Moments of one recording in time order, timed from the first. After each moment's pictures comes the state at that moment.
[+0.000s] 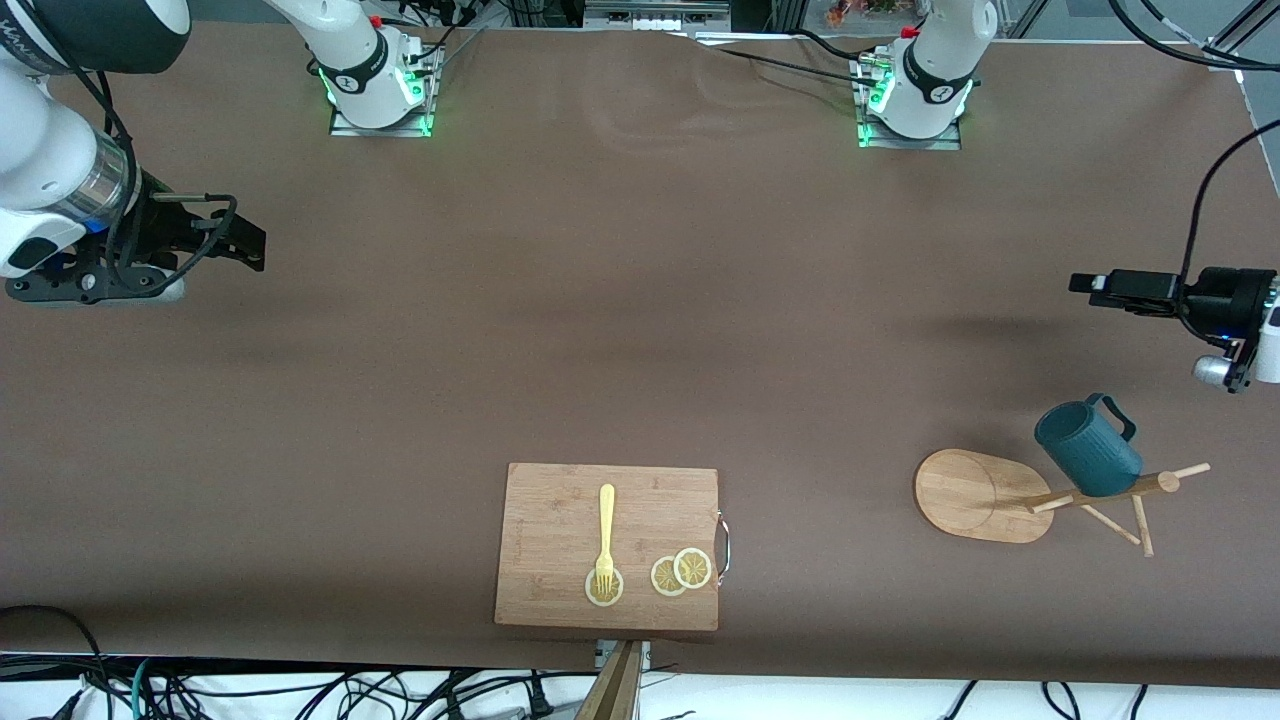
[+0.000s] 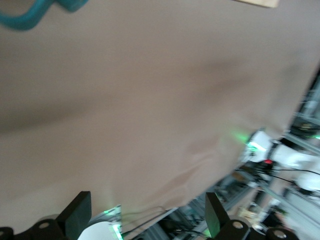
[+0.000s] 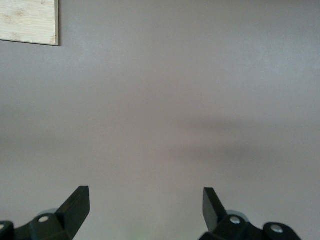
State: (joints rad) left arm 0.19 0.43 0.11 -1.41 -0.48 1.22 0.35; right arm 0.10 0.10 0.05 -1.56 -0.05 1.56 0.09
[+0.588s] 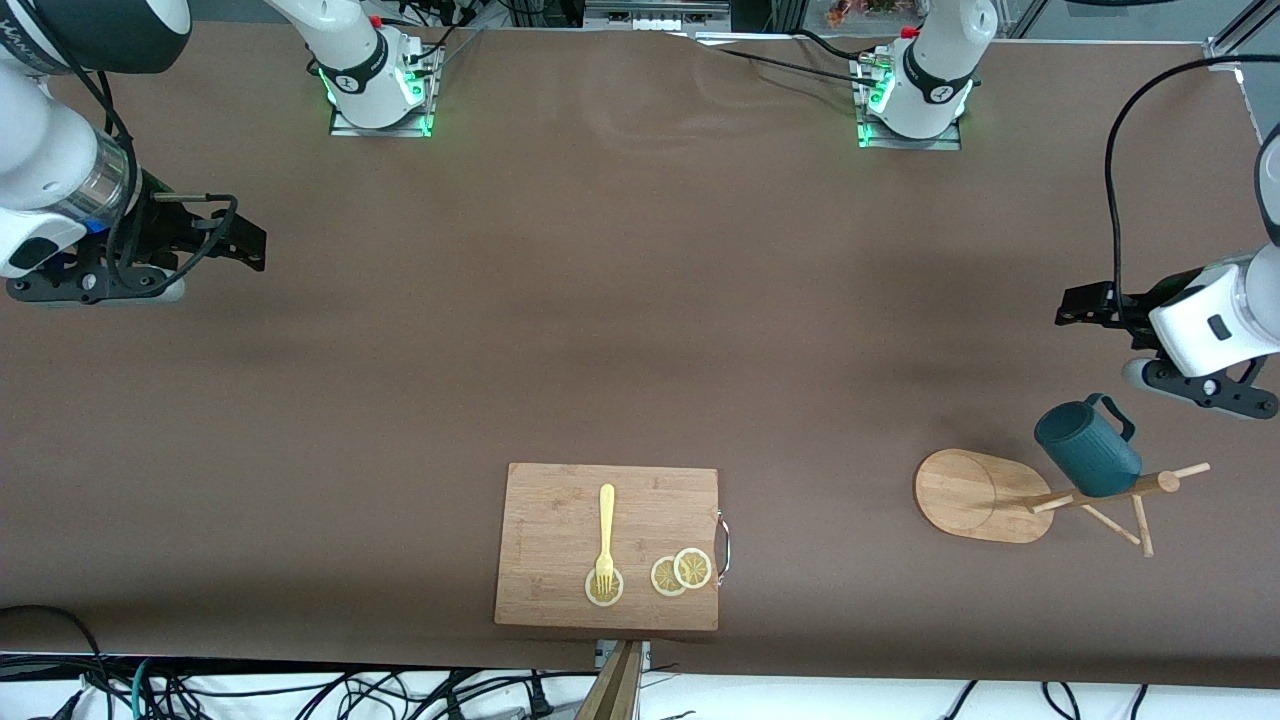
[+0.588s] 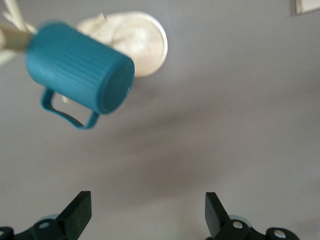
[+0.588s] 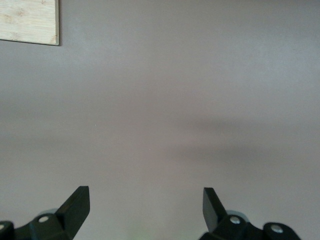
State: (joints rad) left arm -0.07 0.34 0.11 -1.31 -0.04 1.46 0.31; right arm 0.10 0.10 0.06 -1.56 -0.05 1.56 0.09
